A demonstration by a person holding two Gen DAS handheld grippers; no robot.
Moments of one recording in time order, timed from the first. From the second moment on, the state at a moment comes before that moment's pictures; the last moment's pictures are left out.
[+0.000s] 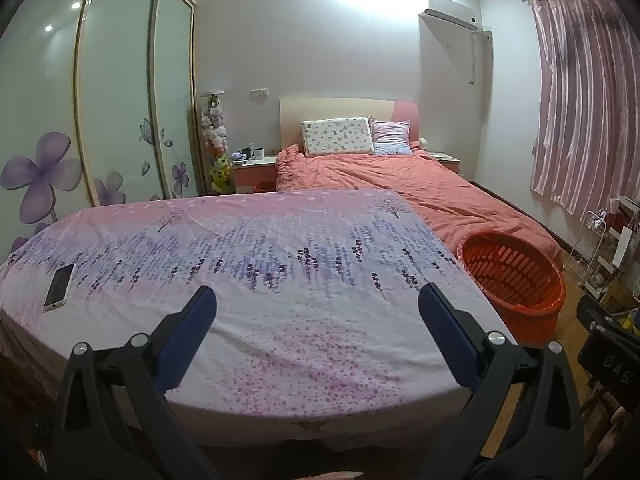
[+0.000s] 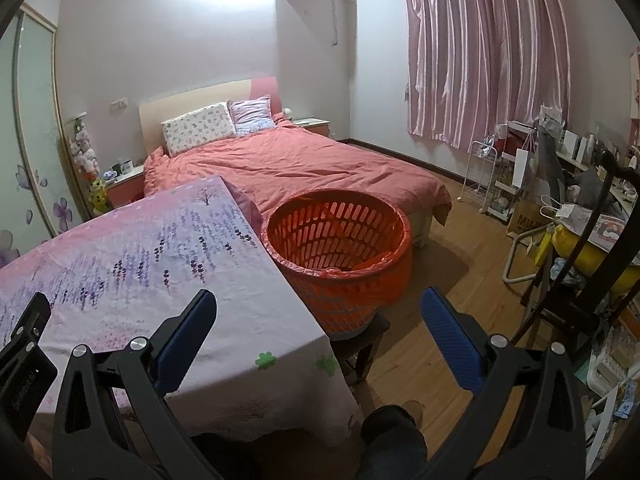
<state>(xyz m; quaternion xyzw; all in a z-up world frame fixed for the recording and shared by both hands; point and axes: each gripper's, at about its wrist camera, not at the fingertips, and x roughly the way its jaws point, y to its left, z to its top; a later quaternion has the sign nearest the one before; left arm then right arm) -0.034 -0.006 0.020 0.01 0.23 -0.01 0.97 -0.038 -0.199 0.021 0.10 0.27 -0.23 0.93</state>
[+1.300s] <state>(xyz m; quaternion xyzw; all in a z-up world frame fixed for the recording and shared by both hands) -0.034 -0.005 0.013 0.01 0.24 -0.01 0.97 -0.038 -0.197 0.021 0.10 0.27 -0.23 0.93</state>
